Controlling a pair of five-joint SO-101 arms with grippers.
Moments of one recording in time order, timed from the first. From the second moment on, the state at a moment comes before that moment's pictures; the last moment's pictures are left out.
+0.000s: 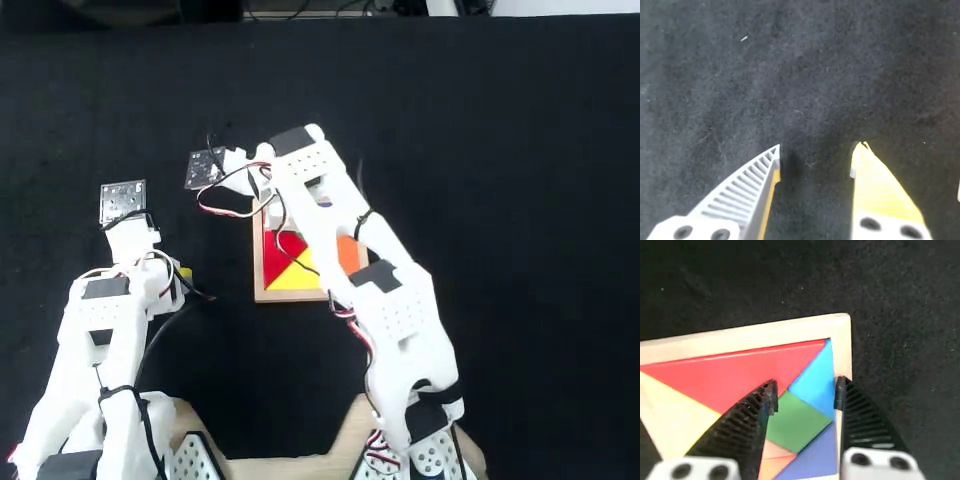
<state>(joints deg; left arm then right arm) -12.8 -33.3 68.4 38.6 -0.5 -27.0 40.5 -27.5 77.8 59.6</state>
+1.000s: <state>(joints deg) -12.8 -33.3 68.4 37.1 -0.5 -21.3 33.5 -30.7 83.6 54.9</state>
